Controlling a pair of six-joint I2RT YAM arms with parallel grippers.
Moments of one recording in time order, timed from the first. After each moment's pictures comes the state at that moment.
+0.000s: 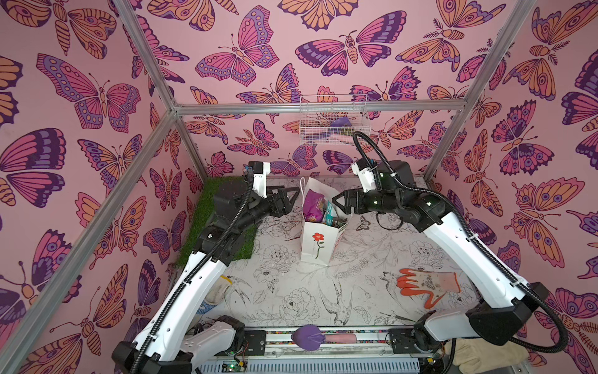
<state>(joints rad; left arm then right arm) -0.38 1.09 1.23 -0.30 0.36 -0.44 0.59 1.42 1.63 -0.81 -0.19 0.36</state>
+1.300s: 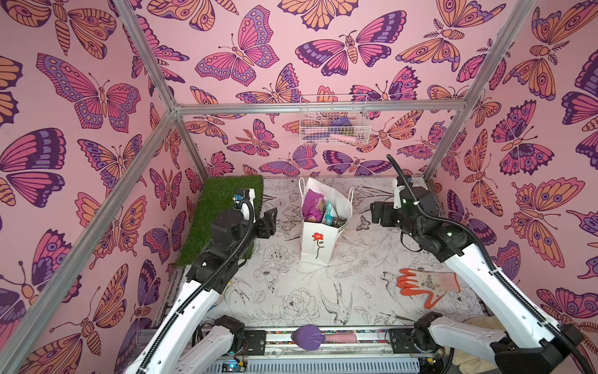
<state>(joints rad) -0.38 0.86 0.94 -0.37 -0.05 -0.29 0.49 1.12 1.22 -0.68 0.29 0.36</state>
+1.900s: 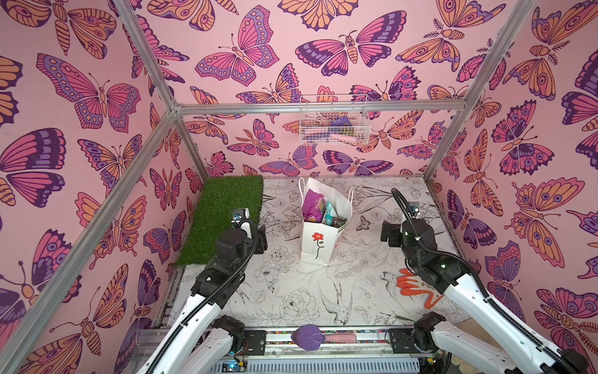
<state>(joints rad) -0.38 0.73 0.70 -0.36 -0.29 -0.23 0.48 0.88 0.74 -0.36 0.55 0.23</state>
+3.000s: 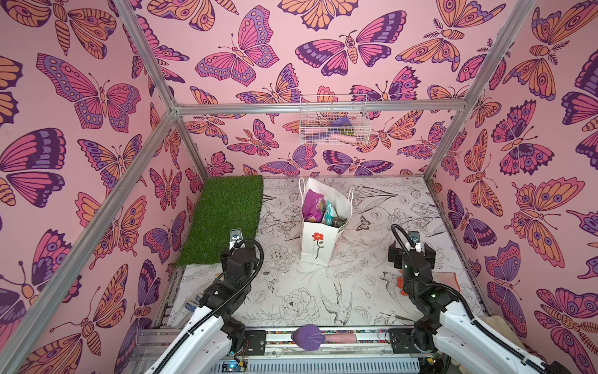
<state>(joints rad) -0.45 0.63 0.44 -0.34 -0.69 -0.21 0.48 0.69 0.26 0.03 0.75 0.07</state>
